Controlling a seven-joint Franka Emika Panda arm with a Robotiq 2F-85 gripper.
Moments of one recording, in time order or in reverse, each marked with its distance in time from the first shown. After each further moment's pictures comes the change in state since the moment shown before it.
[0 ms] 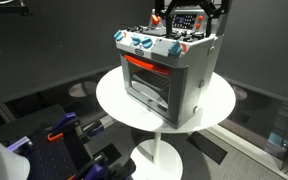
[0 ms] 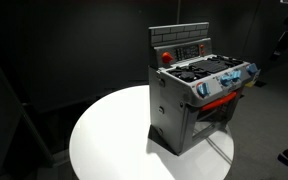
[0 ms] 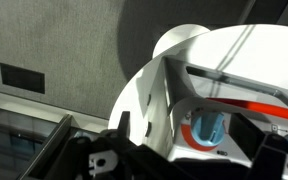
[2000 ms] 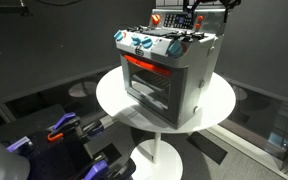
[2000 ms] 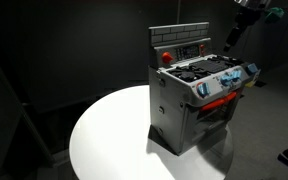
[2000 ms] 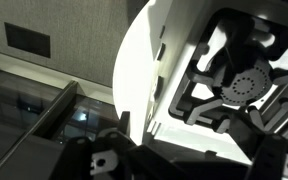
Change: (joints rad) arm -0.005 0.382 0.123 0.410 0.079 0.077 0.032
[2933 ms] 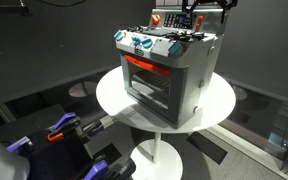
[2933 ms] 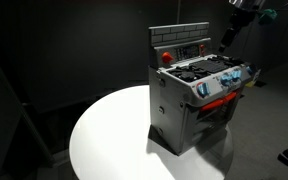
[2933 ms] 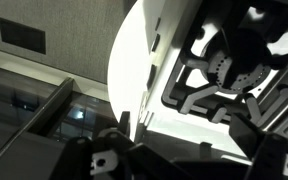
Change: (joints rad) arm -0.009 0.035 0.029 0.037 0.015 0.000 0.000
